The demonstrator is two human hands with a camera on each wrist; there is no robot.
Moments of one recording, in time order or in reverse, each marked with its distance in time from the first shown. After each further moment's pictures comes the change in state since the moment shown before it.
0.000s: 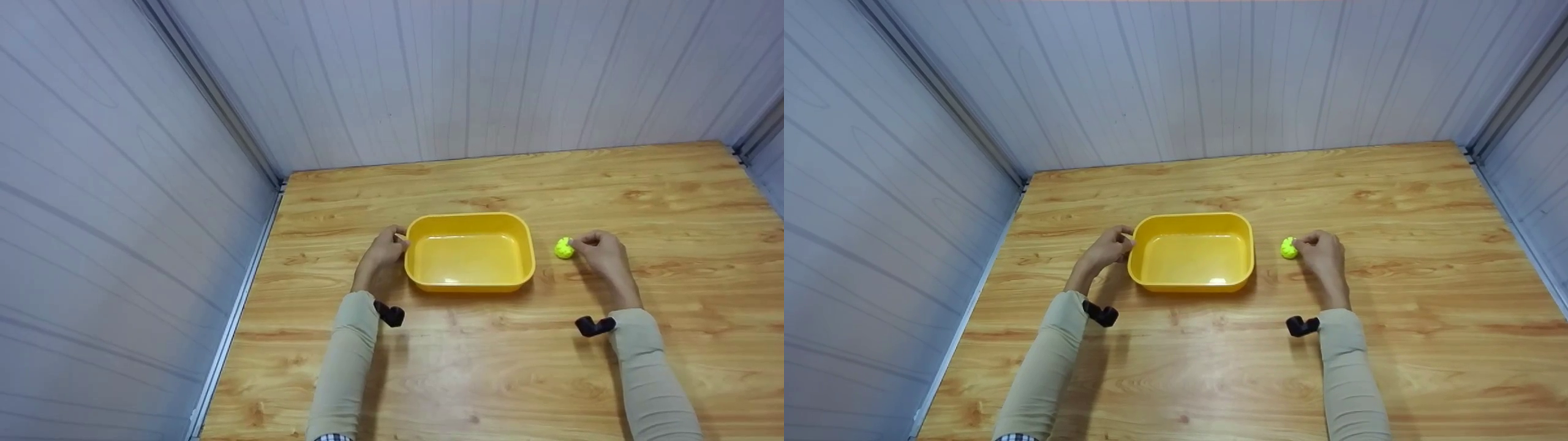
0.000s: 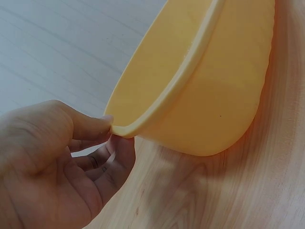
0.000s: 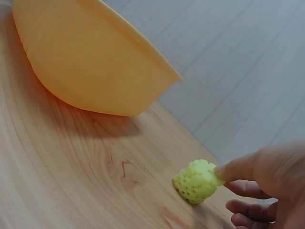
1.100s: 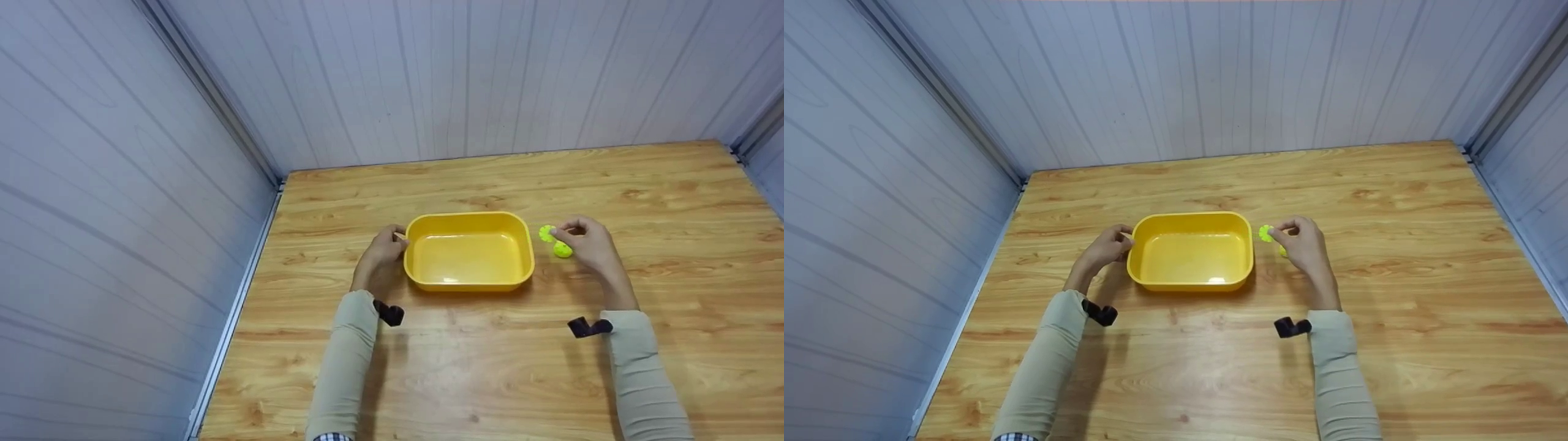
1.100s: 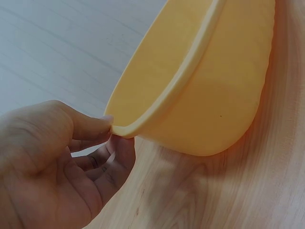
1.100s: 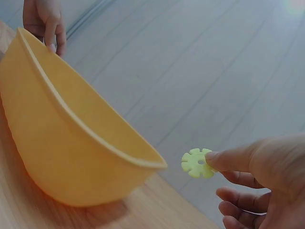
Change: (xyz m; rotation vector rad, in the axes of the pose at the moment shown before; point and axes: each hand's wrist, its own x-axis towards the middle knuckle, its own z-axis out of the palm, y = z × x) left_hand -0.001 0.000 -0.001 0.018 0.002 -0.003; right_hand -0.017 -0.047 0.004 0.098 0.037 -0.175
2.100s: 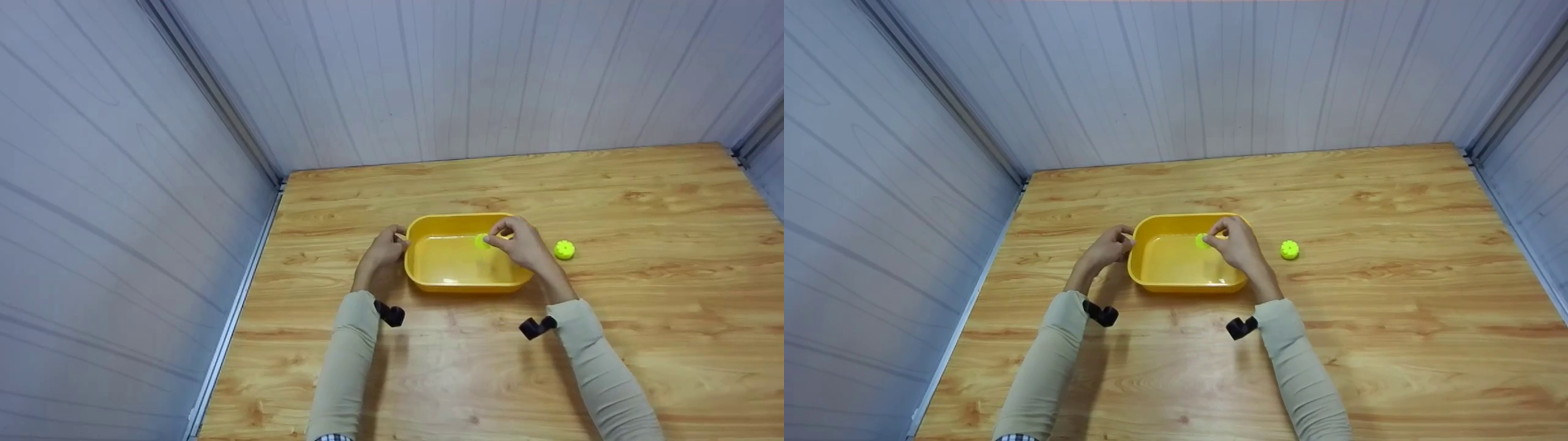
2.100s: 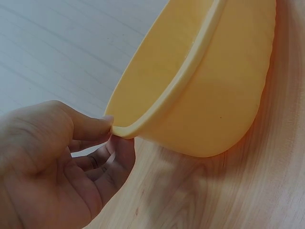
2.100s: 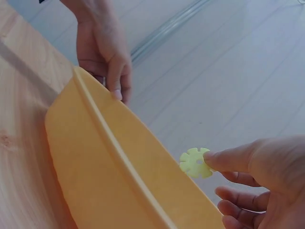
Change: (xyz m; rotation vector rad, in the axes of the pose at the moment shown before) left_hand 0.000 -0.001 0.001 -0.025 0.012 0.016; right_hand 0.014 -0.059 0.081 -0.035 -0.198 -0.137
